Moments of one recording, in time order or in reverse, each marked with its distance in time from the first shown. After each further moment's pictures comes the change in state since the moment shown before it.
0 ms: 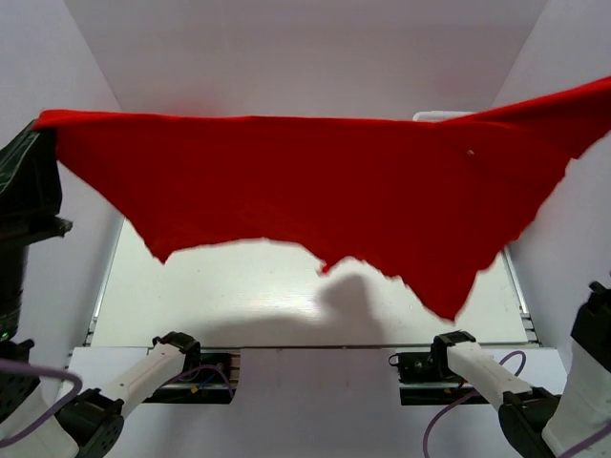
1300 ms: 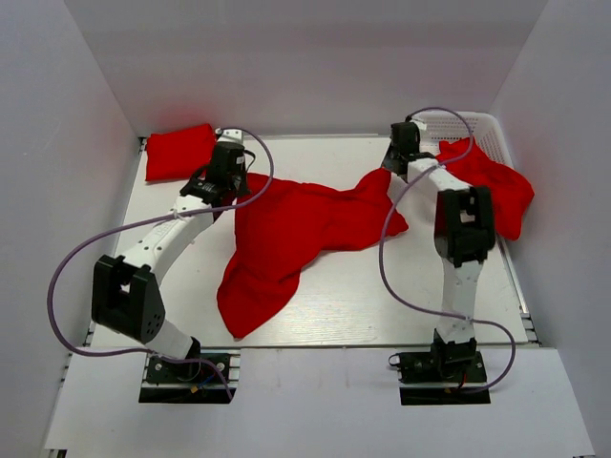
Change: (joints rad) left arm 0.000 0.665 -0.787 0.065 -0.361 -0.401; right arm -0.003 1.280 -0.229 -0.262 0.033 0.493
